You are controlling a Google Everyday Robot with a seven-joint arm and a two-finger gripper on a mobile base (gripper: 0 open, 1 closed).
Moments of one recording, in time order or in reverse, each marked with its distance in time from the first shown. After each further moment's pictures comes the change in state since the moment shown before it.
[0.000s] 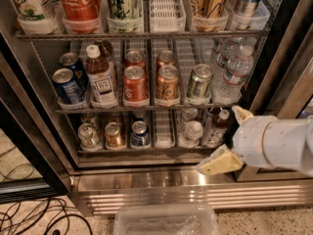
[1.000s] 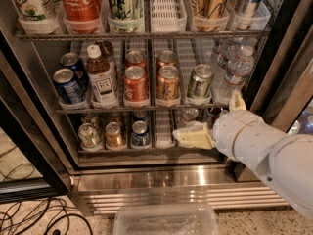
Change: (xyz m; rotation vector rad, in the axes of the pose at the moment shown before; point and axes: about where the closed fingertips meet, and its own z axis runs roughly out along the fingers) arm -0.052 -0.031 0.013 0.340 -0.233 0.218
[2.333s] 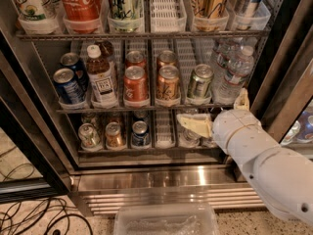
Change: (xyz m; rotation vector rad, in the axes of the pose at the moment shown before) arm 0.002 -0.037 0.026 0.184 -0.155 0.132
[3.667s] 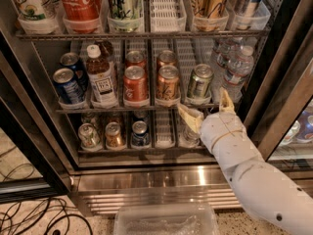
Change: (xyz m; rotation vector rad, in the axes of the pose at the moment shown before) arm -0.004 0.015 0.018 0.051 -0.146 0.000
